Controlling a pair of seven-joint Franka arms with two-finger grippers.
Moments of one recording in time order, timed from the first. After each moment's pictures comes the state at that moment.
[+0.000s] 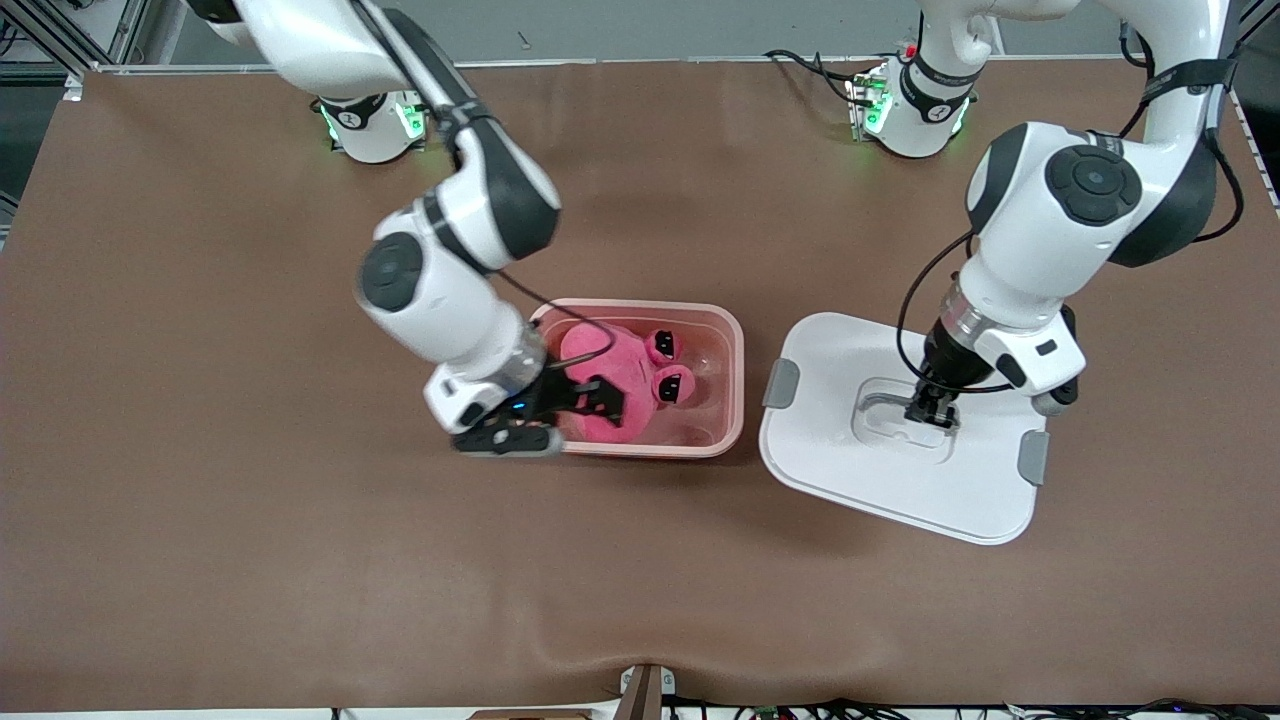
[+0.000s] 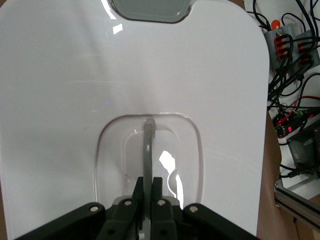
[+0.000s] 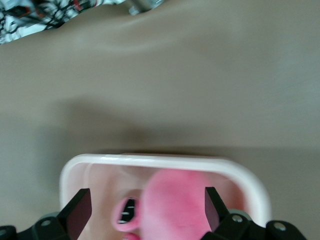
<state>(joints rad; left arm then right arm) -0.22 0.21 -0.14 -1.78 0.06 2.24 -1.63 0.54 0.57 -0.10 -1.34 0.39 2.14 0.39</state>
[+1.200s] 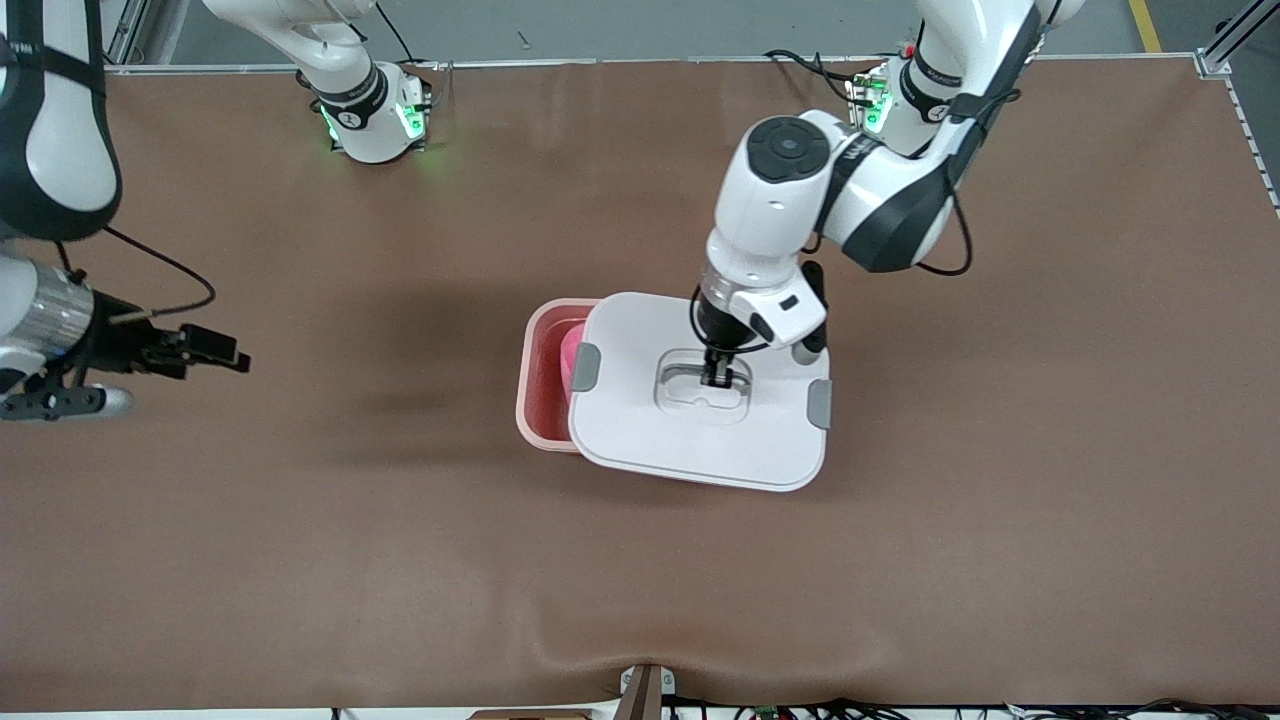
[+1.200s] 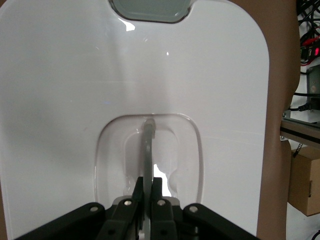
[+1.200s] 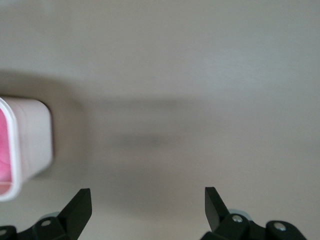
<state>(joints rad) -0.49 0.44 -0.24 -1.55 0.19 2.24 -2.24 0.03 0.15 -0.10 -1.67 0.17 1.75 -0.14</state>
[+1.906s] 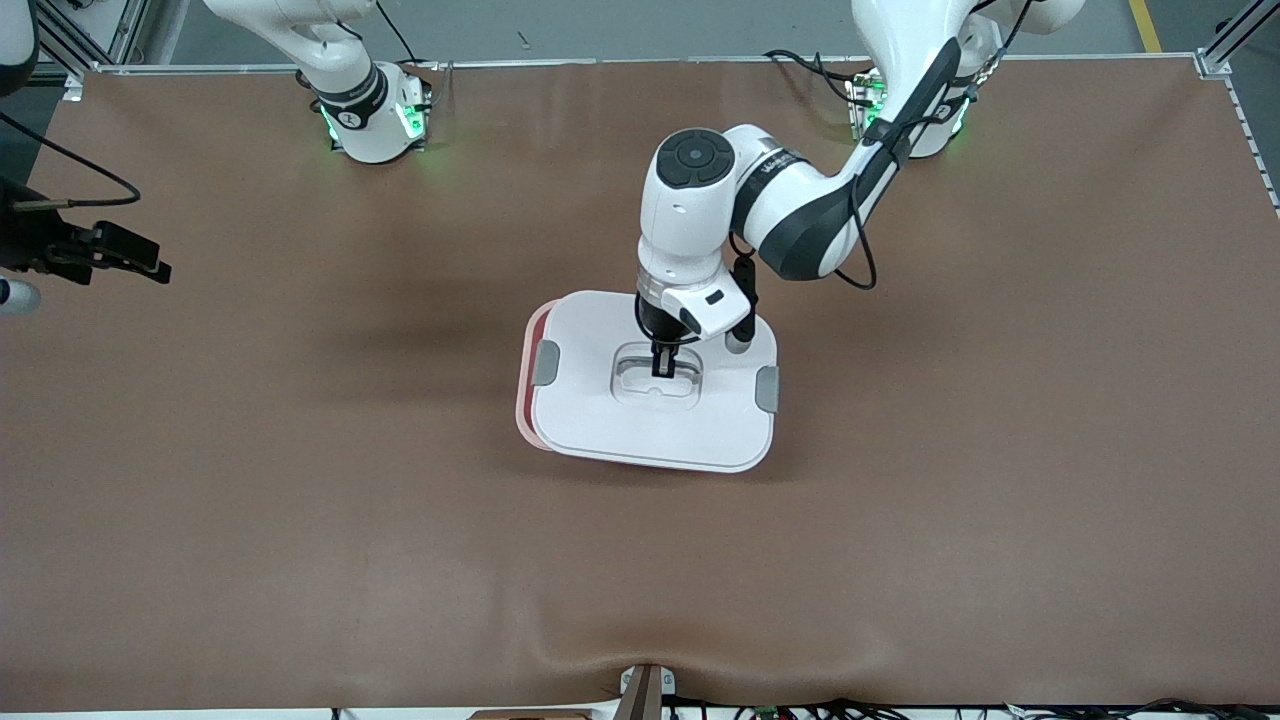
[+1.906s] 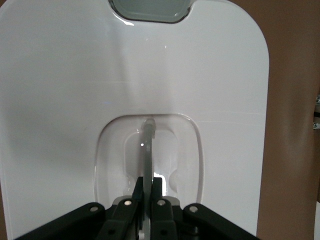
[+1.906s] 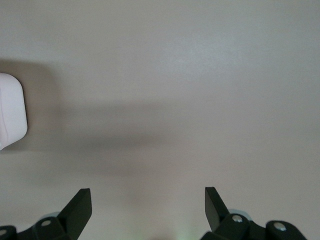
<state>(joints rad) -0.58 0.54 -0.23 -1.50 0.25 2.24 -2.37 0.01 -0.02 -0.10 -1.67 0.04 1.56 -0.07</state>
